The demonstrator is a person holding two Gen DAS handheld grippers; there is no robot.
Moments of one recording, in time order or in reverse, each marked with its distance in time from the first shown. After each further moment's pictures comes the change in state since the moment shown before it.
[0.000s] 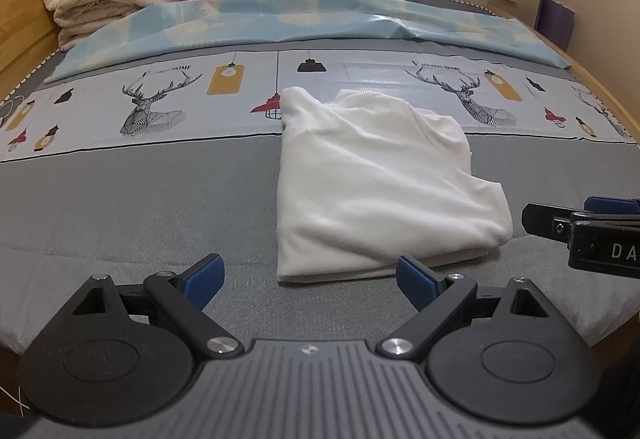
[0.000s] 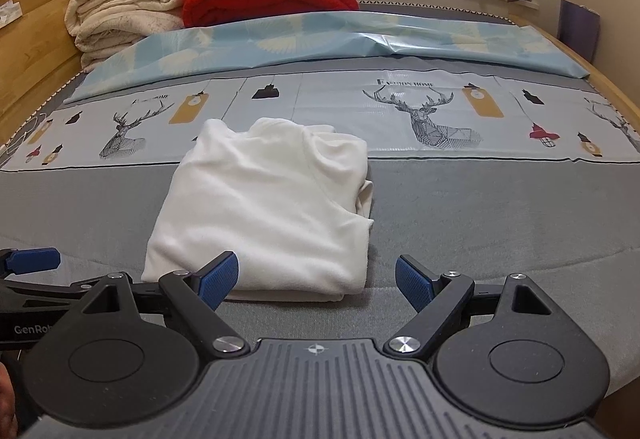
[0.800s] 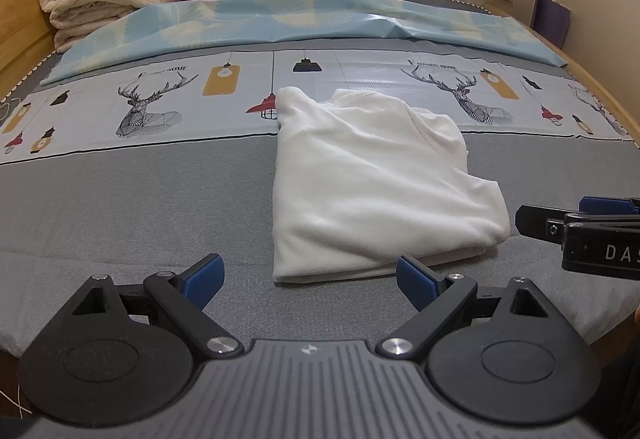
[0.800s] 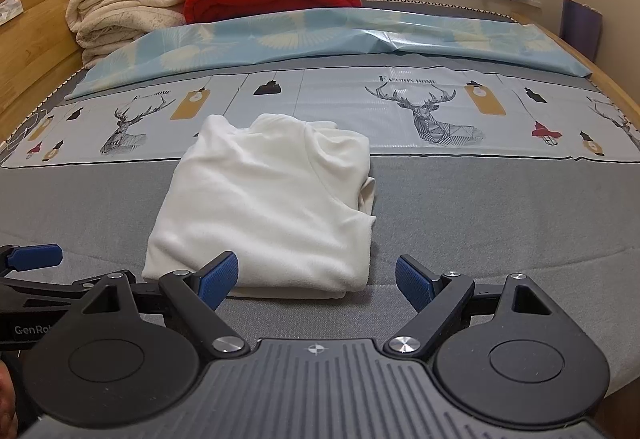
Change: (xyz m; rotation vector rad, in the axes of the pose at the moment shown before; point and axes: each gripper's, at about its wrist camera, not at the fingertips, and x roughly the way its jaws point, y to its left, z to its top) left arm 0.000 -0.002 -0.001 0.007 -0.001 -0.007; right arm 0.002 0.001 -0.001 -0.006 0.006 0.003
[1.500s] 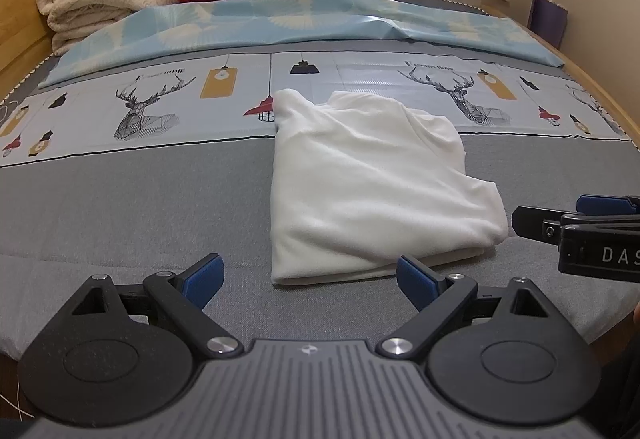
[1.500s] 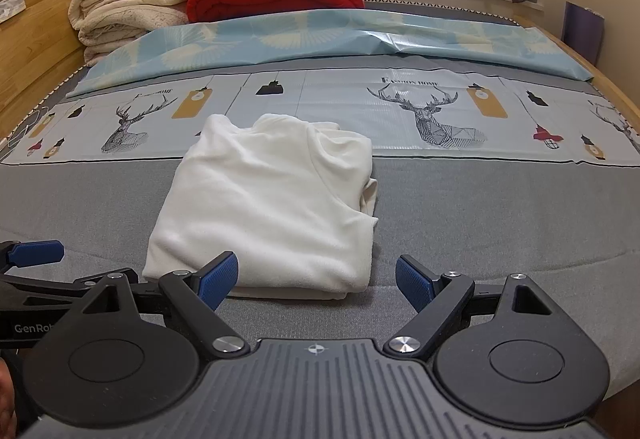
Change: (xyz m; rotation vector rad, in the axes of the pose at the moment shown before) left arm 0.003 0.006 0.000 0.014 -0.005 -0.016; right arm 0.002 0.002 -0.003 -0.009 0.001 0.002
